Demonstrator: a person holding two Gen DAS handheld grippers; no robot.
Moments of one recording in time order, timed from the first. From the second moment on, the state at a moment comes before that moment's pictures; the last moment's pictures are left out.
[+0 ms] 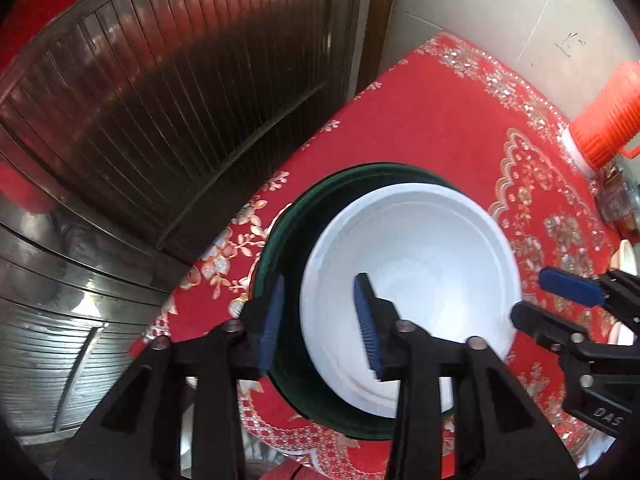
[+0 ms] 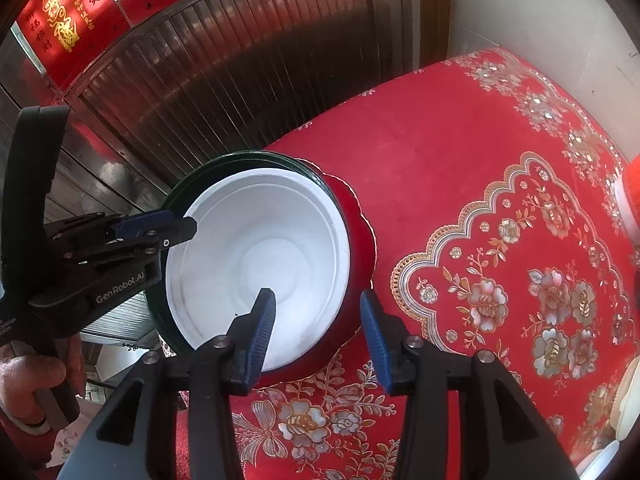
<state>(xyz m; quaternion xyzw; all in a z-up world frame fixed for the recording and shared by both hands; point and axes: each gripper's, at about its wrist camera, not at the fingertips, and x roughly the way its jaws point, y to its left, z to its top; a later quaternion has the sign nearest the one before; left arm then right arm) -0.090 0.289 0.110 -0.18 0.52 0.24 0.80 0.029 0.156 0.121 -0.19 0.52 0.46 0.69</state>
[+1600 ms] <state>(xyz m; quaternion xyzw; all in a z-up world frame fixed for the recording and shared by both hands) 0.022 0.123 0.128 -0.07 0.54 0.05 0.84 0.075 -0.005 0.127 -0.07 0.55 0.31 0.77</state>
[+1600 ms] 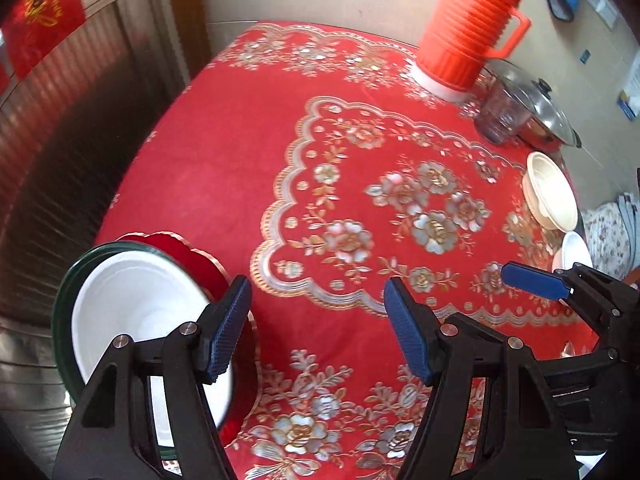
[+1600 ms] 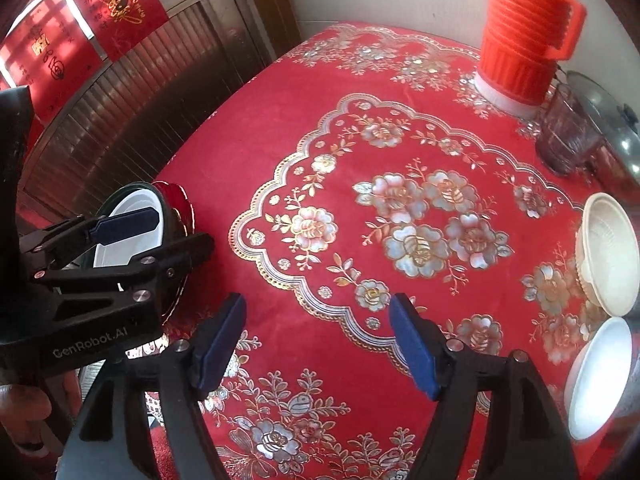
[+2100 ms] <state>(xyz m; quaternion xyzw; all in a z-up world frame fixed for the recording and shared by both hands) 0.056 0.037 0.129 -0.02 0.54 -0.03 0.84 0.088 -0.108 0.123 0.00 0.56 0.21 0.80</state>
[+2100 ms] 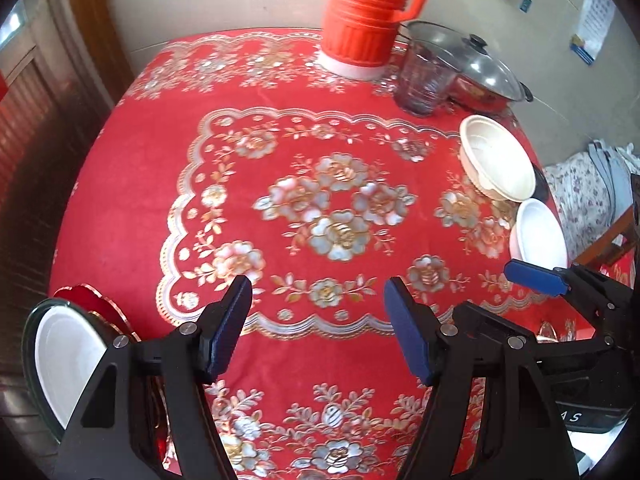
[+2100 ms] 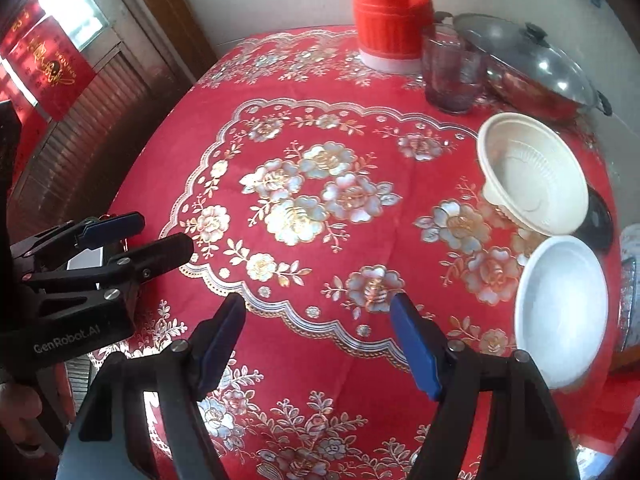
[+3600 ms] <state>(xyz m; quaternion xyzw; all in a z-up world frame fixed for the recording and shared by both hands) 0.199 -0.130 0.093 0.05 0.55 -0.10 0.83 0.204 -0.301 0.112 0.10 0.55 0.07 0.83</state>
